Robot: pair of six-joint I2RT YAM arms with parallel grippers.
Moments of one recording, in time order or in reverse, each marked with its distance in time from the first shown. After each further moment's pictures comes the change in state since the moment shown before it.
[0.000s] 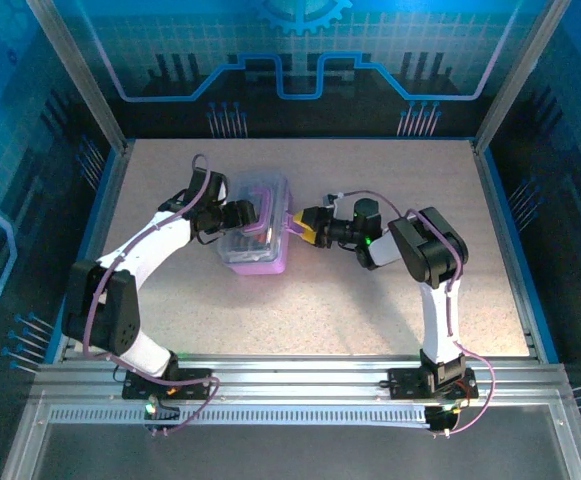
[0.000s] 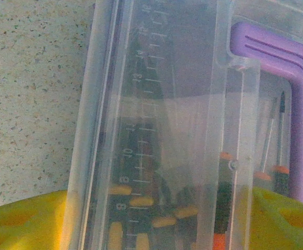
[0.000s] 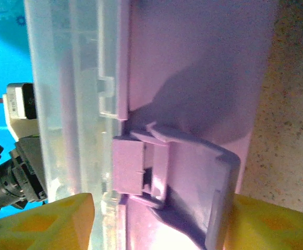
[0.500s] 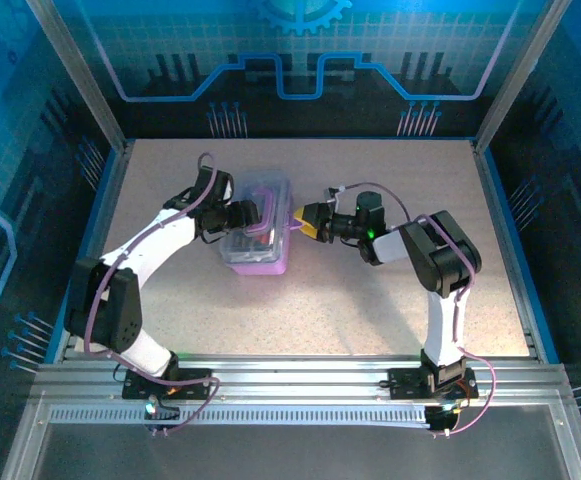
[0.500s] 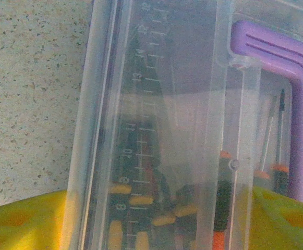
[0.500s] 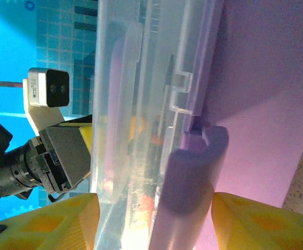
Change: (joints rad) left arm -0.035 0.022 0.045 -0.043 -0.047 0.000; right arm -0.003 -0.121 -0.006 -0.149 -0.008 -0.111
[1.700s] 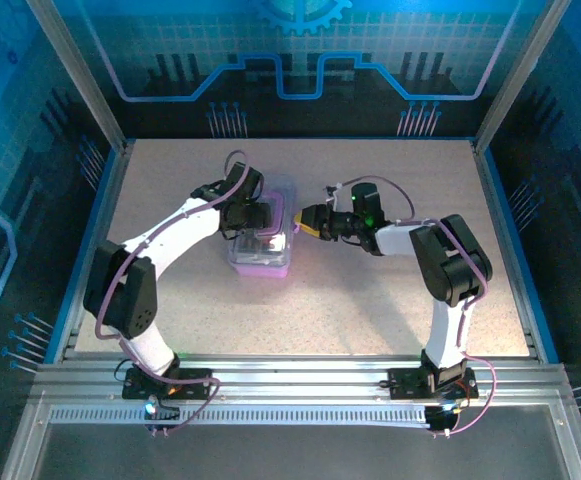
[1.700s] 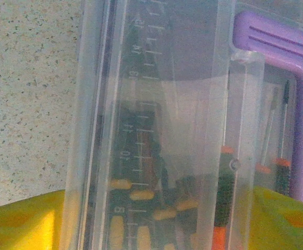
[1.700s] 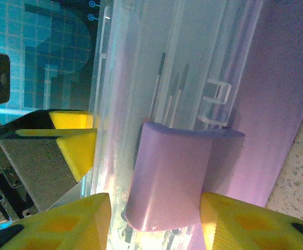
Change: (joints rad) left arm -0.135 0.127 0.169 -0.181 -0.215 -0.005; right arm 0.006 -0.087 0.075 -0.433 0.063 -0.299
